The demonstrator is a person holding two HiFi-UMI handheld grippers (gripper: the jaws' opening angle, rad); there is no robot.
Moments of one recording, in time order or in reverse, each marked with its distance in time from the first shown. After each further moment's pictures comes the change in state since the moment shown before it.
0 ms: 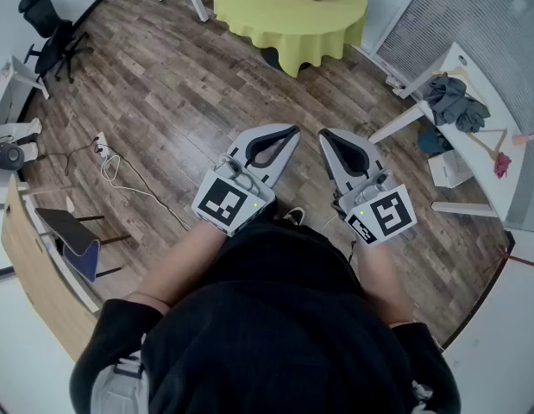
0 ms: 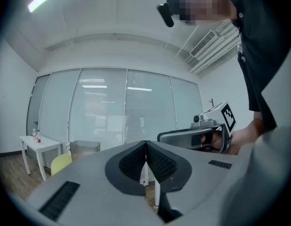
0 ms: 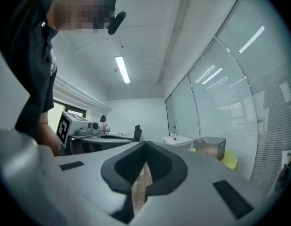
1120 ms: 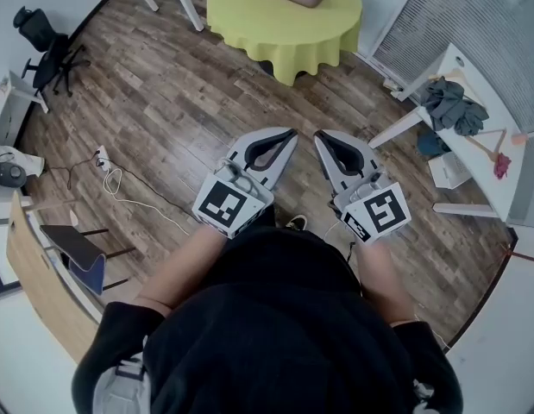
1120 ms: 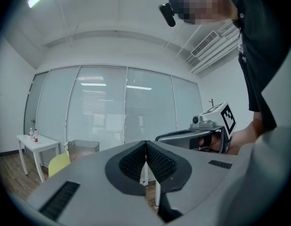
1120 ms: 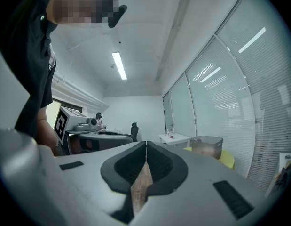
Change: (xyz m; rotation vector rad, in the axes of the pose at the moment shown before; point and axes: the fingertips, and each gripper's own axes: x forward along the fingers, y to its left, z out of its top) left arm 0.025 0.029 0.003 -0.011 0.016 -0.019; right arm 0.029 -0.031 -0.002 -0.007 0.037 -0.033
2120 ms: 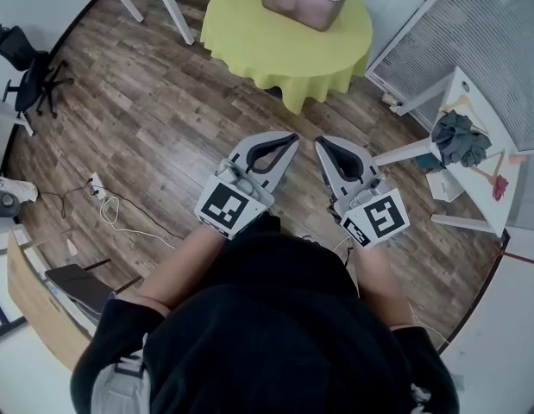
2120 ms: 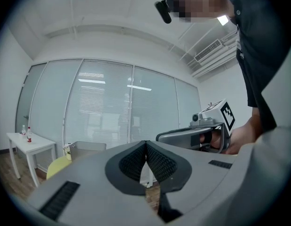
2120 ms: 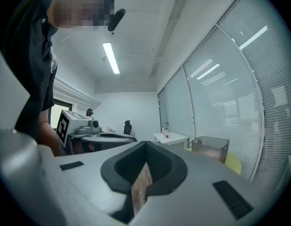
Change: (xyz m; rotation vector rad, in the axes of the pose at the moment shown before) left arm 0.033 0.193 -0.005 -0.026 -0.014 -0.087; right arm 0.183 -0.058 0.006 0.009 0.034 -0.064
